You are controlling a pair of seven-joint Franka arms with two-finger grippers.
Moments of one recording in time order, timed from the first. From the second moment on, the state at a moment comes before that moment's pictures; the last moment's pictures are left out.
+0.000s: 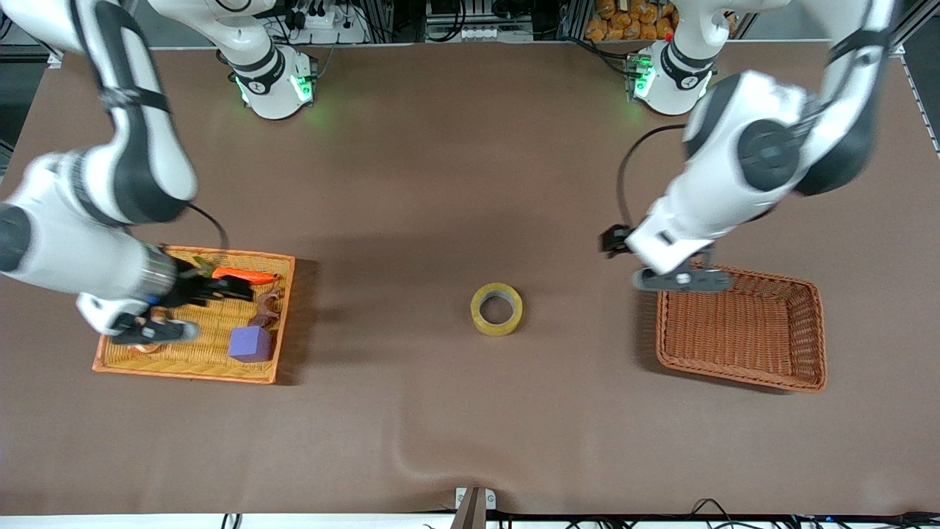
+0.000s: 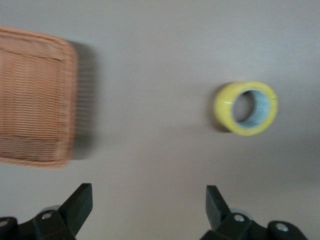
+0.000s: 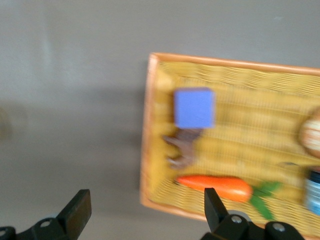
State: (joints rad) left arm -0.20 0.35 -0.30 -1.60 0.00 1.90 -0.48; right arm 0.02 0.27 0.00 -1.68 0.16 1.88 -0.10
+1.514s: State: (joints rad) left arm -0.42 0.82 -0.23 -1.46 0.25 2.33 -0.65; right arm -0.06 0.00 0.01 -1.51 0.00 1.38 -0.06
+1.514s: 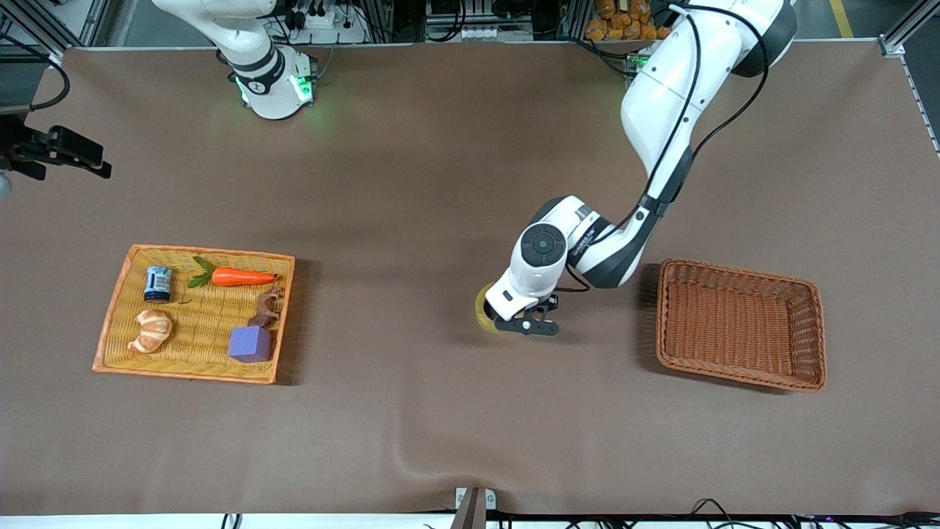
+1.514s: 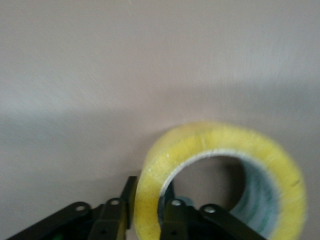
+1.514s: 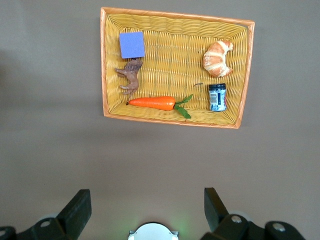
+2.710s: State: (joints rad) left arm 0.21 0.52 -0.28 -1.71 0.25 2.04 -0.59; right arm -0.06 0.01 0.02 -1.51 0.01 1.36 -0.06
